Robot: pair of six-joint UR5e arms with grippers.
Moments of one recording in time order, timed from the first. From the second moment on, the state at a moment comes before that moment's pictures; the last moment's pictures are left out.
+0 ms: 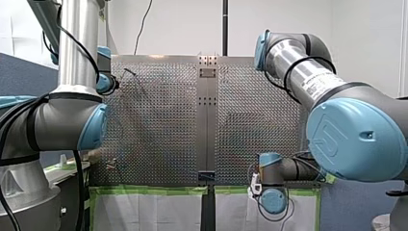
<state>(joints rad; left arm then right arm) 0.30 -1.72 -1.81 -2.60 -1.46 -2.20 2.03 -0.58 2.04 -1.15 1.98 1.85</state>
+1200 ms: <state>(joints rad) 0.27 -1.72 -1.81 -2.61 -1.46 -2.19 1.65 -0.67 1.95 -1.33 1.60 1.81</state>
